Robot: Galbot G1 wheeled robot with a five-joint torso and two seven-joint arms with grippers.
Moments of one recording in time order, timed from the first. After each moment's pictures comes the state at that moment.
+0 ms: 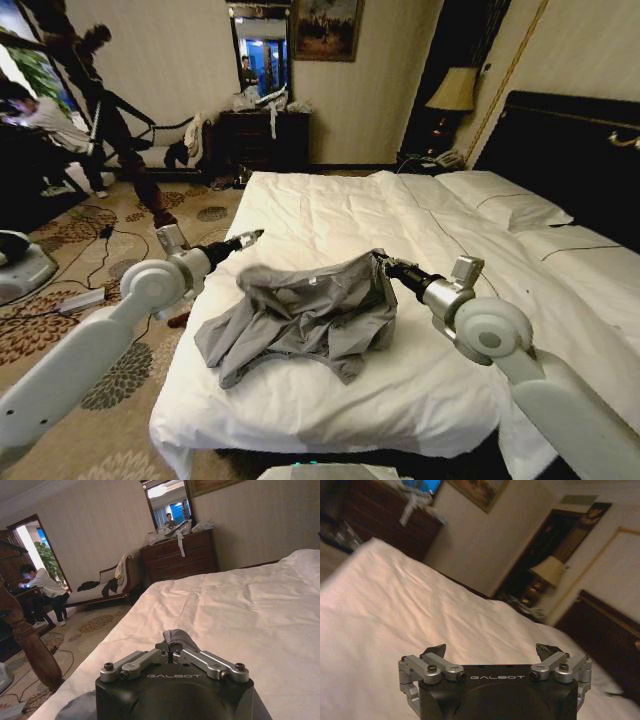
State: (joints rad) left arm 0.63 -0.64 -0.16 -2.03 -1.67 0.36 -0.49; right arm -1.03 0.71 0.42 2.28 1.34 -0.49 0.45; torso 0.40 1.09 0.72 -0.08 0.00
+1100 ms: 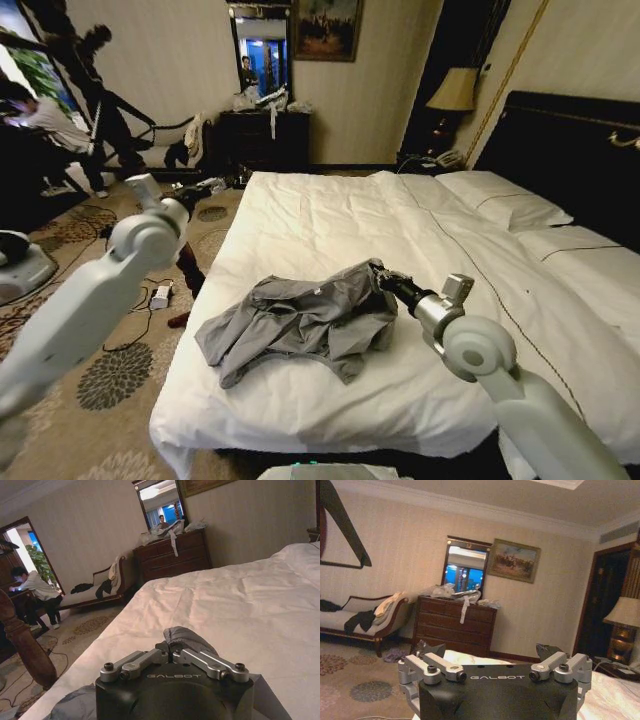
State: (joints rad) left arm 0.20 -0.77 0.04 -1.62 -1.22 0.29 -0.47; right arm -1.14 0.86 0.42 2.28 1.15 -0.48 0.41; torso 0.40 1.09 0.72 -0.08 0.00
